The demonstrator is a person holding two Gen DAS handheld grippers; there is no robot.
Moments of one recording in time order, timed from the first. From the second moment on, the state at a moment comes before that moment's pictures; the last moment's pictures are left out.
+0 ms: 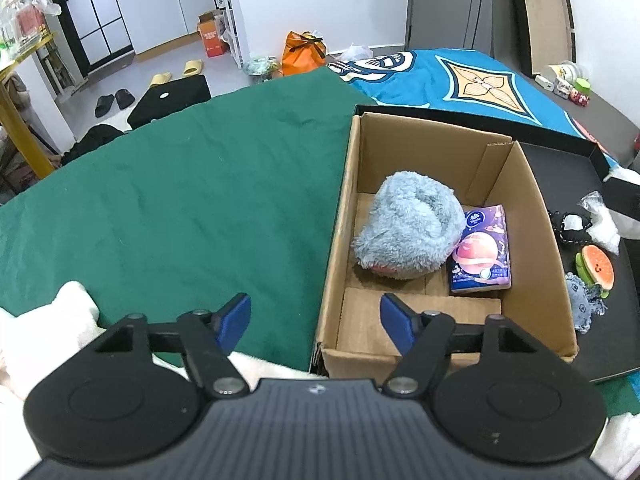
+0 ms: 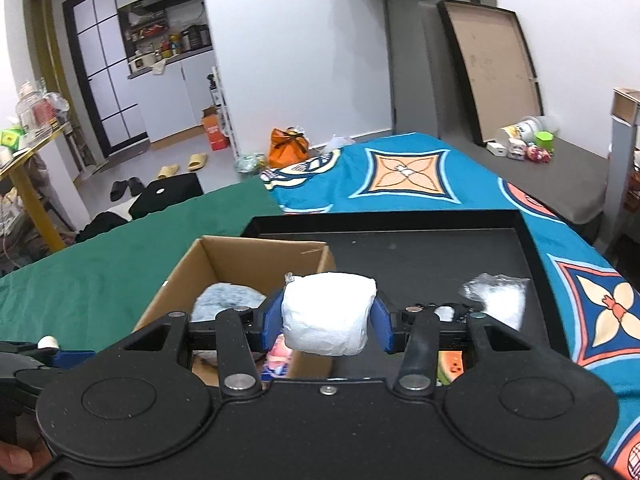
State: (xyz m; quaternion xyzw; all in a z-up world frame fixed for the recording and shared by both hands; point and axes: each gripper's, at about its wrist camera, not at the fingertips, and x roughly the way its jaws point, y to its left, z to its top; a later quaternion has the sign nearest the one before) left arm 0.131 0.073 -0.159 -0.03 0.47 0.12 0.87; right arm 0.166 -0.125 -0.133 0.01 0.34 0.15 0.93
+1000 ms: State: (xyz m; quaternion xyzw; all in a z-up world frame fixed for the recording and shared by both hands) left arm 0.129 0.086 -0.163 -0.07 0.48 0.09 0.87; right arm 0.162 -0.090 -0.124 0.01 0.38 0.18 0.91
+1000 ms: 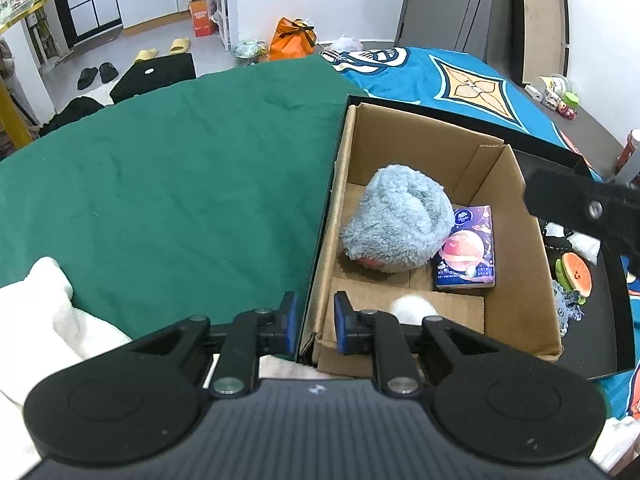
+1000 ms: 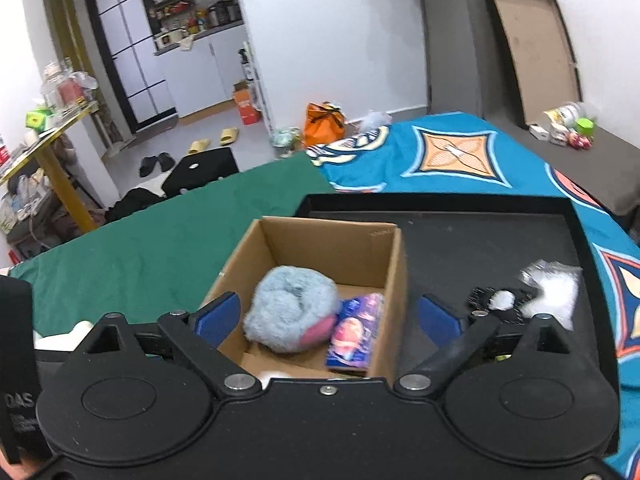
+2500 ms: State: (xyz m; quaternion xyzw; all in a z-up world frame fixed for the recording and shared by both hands) left arm 0.136 0.053 -0.163 0.05 0.48 0.14 0.86; right arm 0.195 -0.222 -0.187 0.05 0.42 0.08 0.90
